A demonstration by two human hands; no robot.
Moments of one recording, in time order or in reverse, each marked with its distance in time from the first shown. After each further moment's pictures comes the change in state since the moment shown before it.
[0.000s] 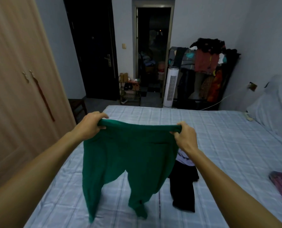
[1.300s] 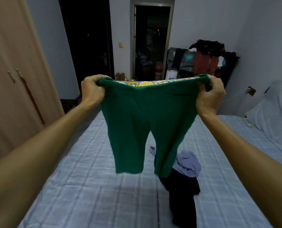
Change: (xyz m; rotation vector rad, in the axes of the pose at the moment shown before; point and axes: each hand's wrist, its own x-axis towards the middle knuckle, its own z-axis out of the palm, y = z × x) left_hand 0.143 0.031 -0.050 -0.696 0.609 -0.253; right_hand 0.155 -0.066 -0.053 0.284 0.684 -0.282
